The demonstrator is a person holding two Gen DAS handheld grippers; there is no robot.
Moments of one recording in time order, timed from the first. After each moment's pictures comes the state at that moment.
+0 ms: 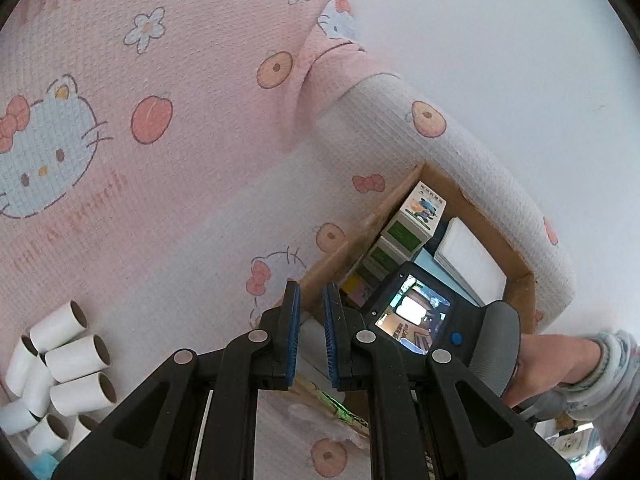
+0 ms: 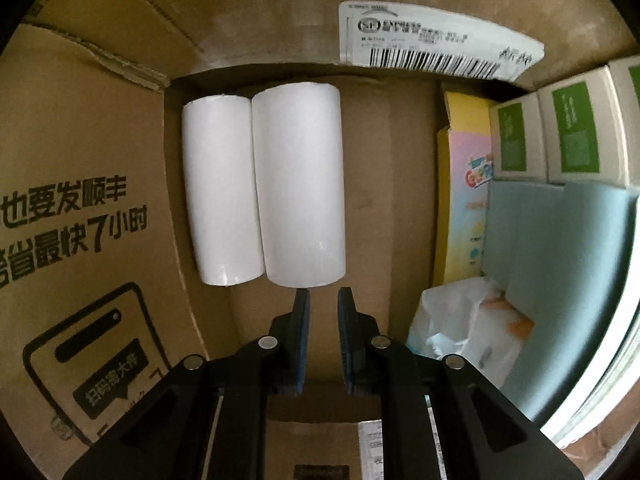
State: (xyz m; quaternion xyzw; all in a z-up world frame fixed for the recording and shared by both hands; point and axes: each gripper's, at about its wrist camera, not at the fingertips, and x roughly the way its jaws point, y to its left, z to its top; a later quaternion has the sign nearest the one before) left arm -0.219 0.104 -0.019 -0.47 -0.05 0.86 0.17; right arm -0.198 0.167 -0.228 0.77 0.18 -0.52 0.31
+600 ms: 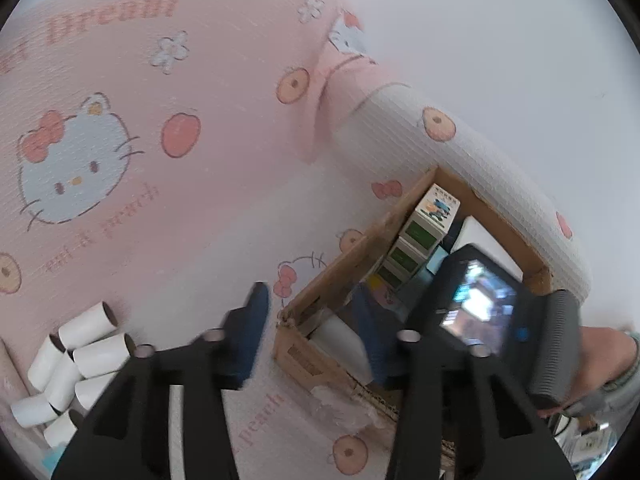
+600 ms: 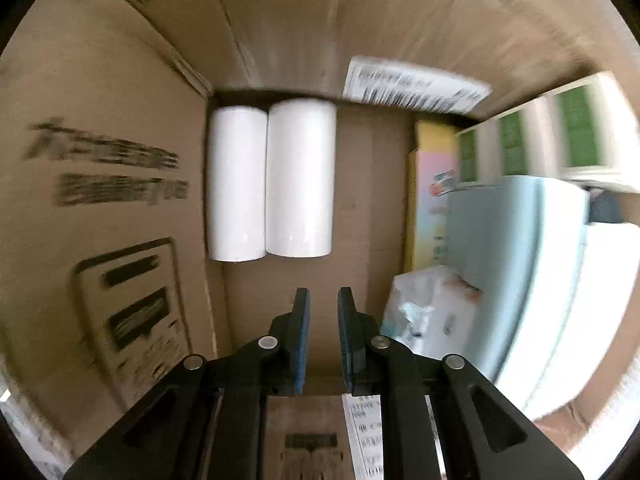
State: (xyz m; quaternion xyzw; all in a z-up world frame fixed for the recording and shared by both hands) left arm -0.193 0.099 -0.007 -0.44 -0.03 0.89 0.13; right arm -0.179 0.178 -0.184 0.72 0.21 -0.58 0.30
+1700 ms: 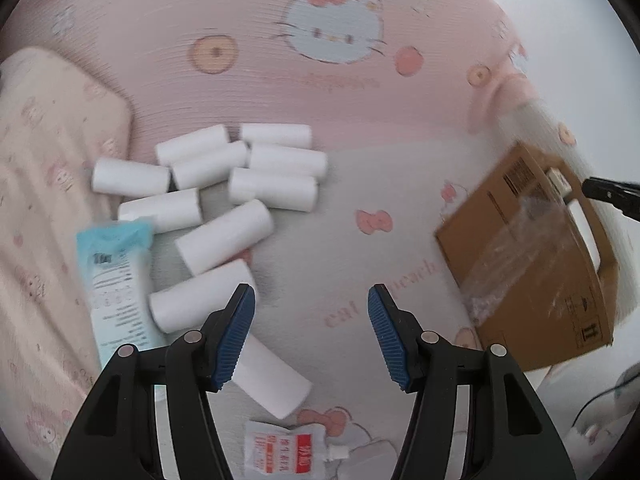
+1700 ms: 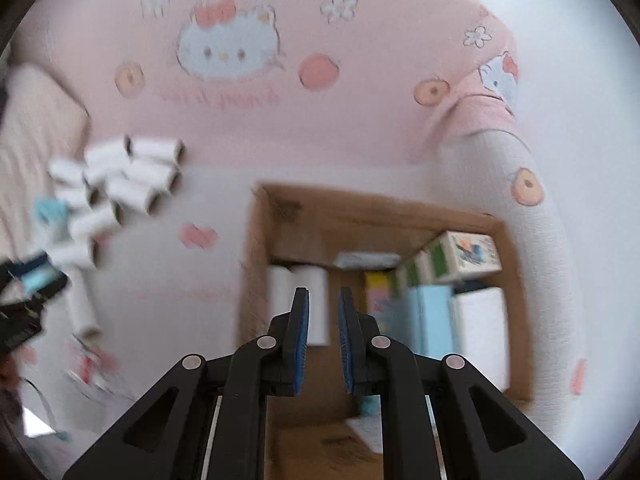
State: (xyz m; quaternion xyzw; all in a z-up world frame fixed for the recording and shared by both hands) left arm 0.001 -0.062 -0.085 -0.46 -0.15 0.87 -0.09; right arm -0.157 0.177 -0.023 0.51 0.17 -0.80 0.25
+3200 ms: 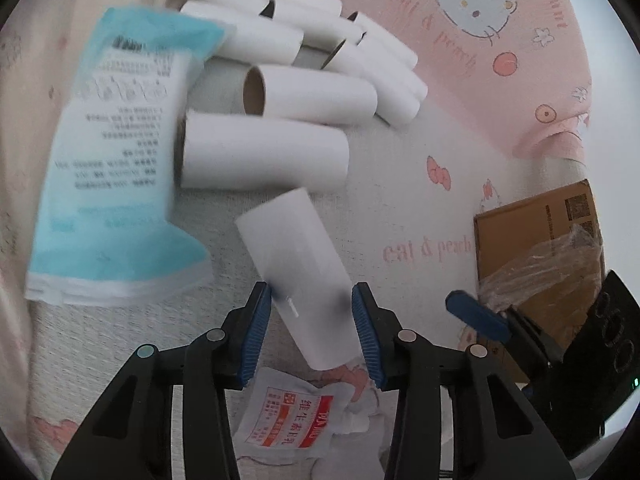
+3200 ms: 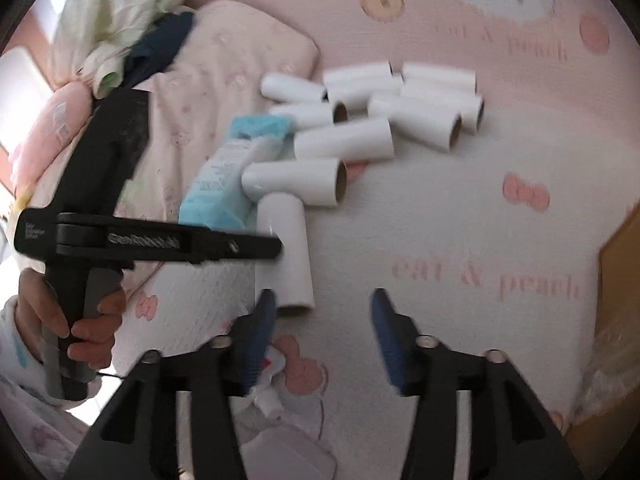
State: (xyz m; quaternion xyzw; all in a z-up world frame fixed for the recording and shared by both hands) left arm 0.045 -0.121 -0.193 -0.52 -0.37 0.77 -0.10; right arm -0.010 0.049 -0.162 0.48 0.07 -0.67 0.56
